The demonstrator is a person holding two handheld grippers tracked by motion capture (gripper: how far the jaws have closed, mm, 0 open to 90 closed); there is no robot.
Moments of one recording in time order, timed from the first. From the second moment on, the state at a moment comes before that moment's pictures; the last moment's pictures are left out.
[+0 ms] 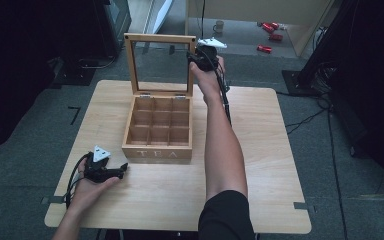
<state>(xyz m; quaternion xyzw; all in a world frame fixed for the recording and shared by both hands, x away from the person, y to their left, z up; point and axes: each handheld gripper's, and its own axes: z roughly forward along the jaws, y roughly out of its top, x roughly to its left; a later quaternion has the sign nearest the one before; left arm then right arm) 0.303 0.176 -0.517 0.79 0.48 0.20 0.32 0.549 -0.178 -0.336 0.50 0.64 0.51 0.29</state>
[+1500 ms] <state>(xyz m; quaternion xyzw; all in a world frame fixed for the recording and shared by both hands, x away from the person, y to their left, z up) 0.303 0.175 -0.517 0.79 0.48 0.20 0.32 0.507 -0.201 -0.335 0.51 0.64 0.51 0.26</state>
